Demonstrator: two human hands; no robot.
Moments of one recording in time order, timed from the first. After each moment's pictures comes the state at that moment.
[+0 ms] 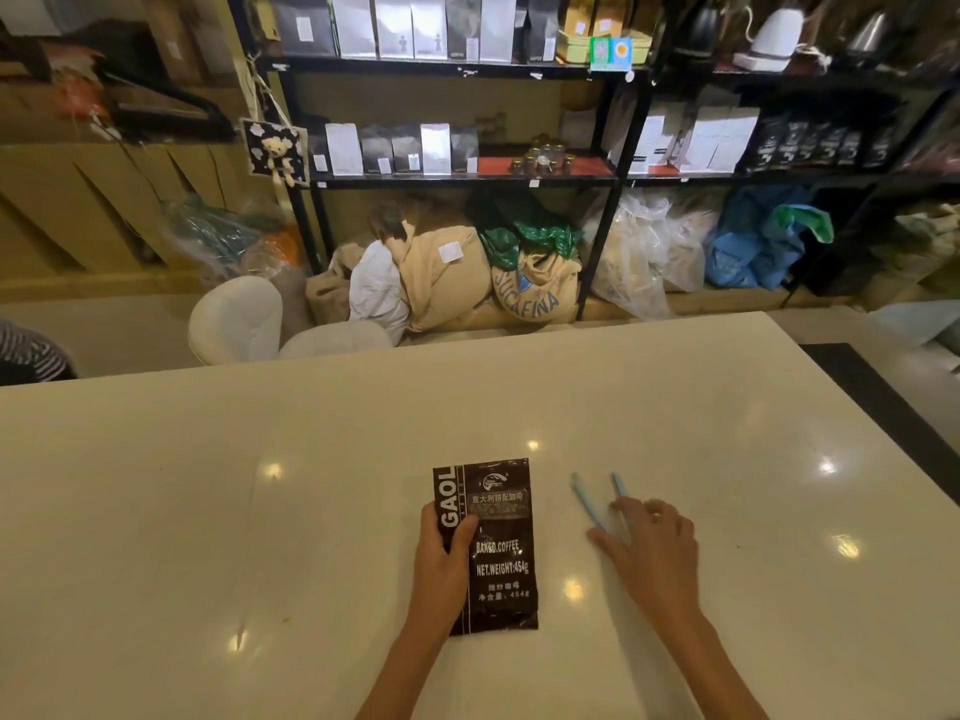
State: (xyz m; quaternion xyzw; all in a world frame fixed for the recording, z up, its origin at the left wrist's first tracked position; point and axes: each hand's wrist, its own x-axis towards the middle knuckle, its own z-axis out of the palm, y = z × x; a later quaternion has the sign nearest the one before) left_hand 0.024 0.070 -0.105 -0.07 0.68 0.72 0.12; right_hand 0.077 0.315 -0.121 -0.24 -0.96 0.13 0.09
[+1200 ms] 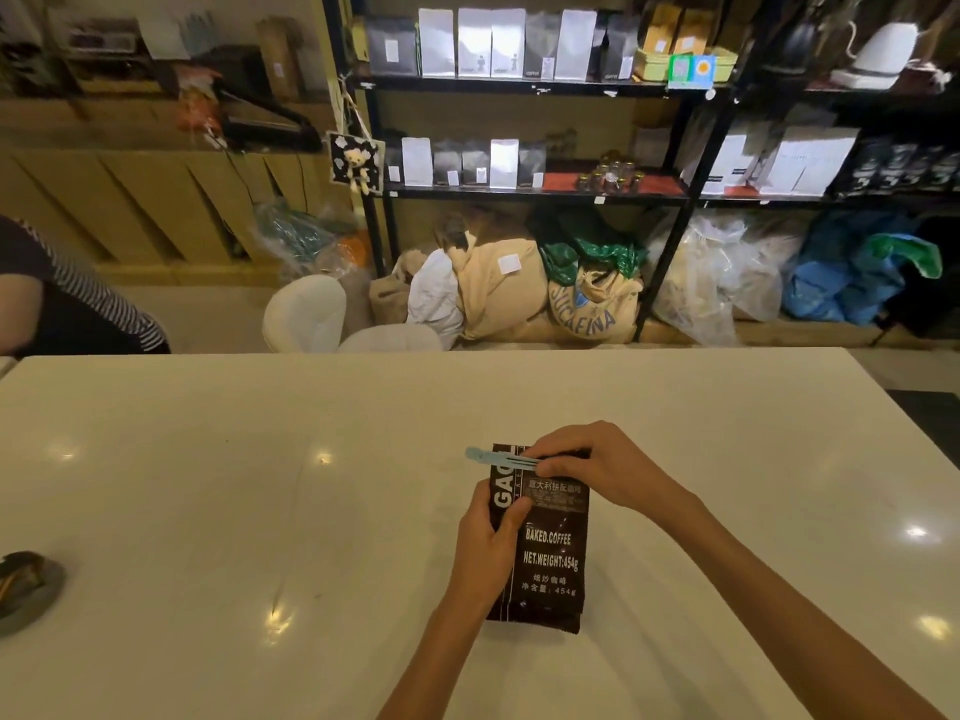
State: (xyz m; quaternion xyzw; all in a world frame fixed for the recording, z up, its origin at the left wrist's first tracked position) left_hand 0.011 0.092 -0.075 -0.03 0.72 0.69 0.08; right_hand -0.044 0.269 -0.003 0.11 -0.86 0.49 -0.11
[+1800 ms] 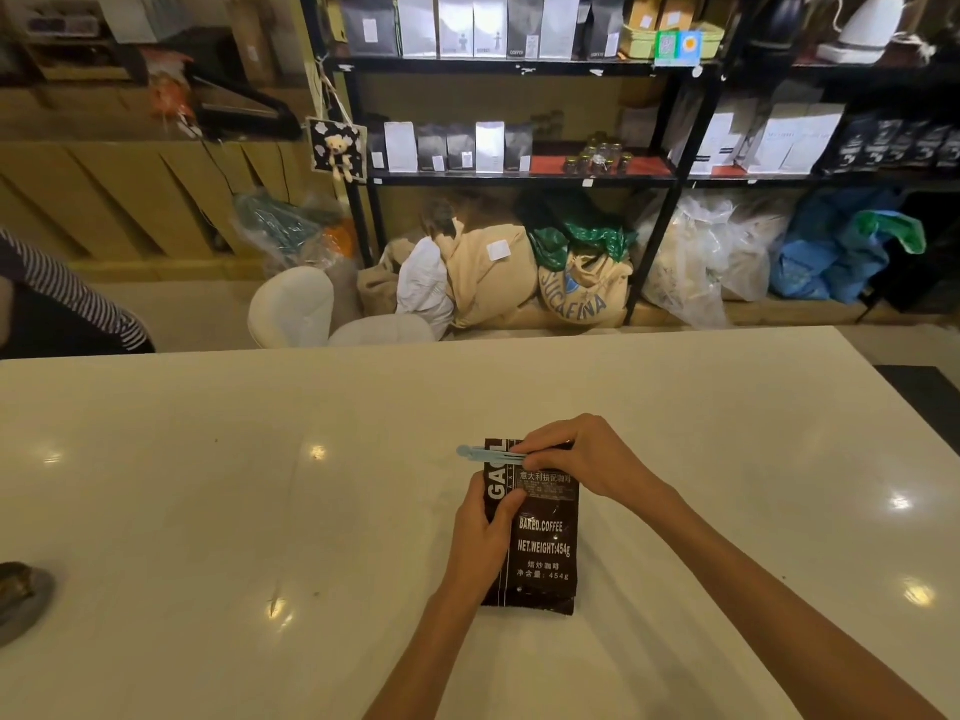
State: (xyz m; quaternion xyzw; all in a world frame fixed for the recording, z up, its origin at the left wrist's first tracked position) left_hand 0.003 0.088 -0.088 -0.02 0.72 0.69 0.09; right_hand -0.049 0.256 -0.021 0.05 -0.85 0.52 -0.11
